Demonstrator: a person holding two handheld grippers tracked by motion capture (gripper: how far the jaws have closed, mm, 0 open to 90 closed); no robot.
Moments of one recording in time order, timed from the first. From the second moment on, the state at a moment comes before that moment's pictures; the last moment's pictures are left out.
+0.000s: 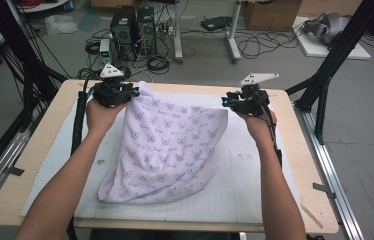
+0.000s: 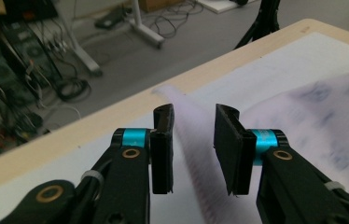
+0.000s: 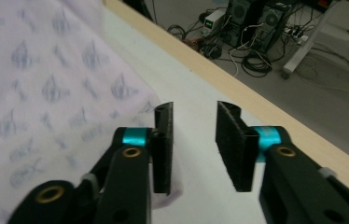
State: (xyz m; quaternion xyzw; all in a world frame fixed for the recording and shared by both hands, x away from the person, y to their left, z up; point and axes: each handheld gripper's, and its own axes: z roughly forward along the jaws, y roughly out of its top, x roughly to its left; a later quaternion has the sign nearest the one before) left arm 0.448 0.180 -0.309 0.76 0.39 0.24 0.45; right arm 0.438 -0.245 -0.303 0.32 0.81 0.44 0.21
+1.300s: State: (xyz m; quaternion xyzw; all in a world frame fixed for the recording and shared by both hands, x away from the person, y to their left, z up) left arm 0.269 0.210 -0.412 0.85 0.25 0.12 0.45; right arm 0.282 -0.220 -0.428 0.20 0.88 0.42 0.08
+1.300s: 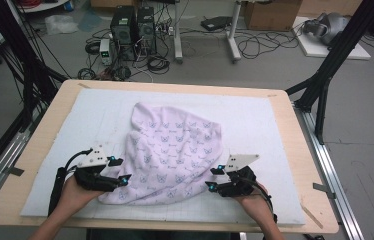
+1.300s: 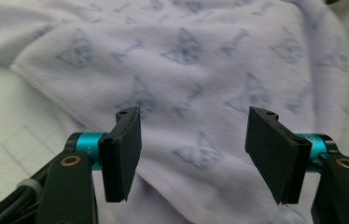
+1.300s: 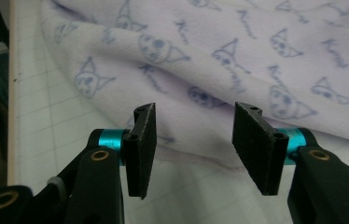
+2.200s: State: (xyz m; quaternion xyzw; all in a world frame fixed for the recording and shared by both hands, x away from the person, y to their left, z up) left arm 0.334 0.196 -0.386 0.83 0.29 0.14 0.45; right arm 0.321 -0.234 -0.375 0.21 0.86 0.44 0.09
